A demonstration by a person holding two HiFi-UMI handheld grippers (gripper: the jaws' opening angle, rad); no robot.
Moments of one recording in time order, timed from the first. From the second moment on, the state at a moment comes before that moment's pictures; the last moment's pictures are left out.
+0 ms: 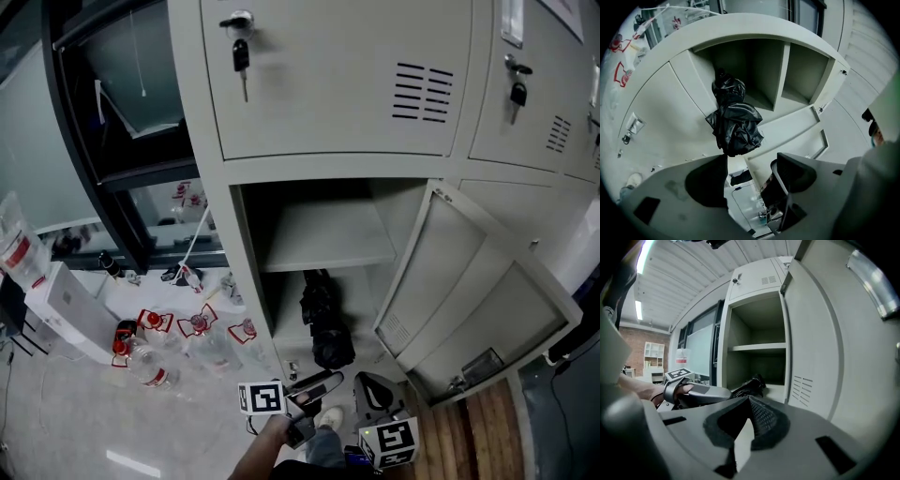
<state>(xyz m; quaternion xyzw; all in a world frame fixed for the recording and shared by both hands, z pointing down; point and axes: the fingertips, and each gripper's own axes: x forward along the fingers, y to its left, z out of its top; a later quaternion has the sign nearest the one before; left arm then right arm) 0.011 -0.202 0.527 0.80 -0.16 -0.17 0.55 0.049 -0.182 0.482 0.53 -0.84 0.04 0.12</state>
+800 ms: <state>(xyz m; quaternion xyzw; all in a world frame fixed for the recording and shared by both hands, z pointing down) -0.021 -0.197 0.521 0.83 -0.23 -0.17 0.48 0.047 -0.171 0.477 0.54 -0.83 0.03 0.13</state>
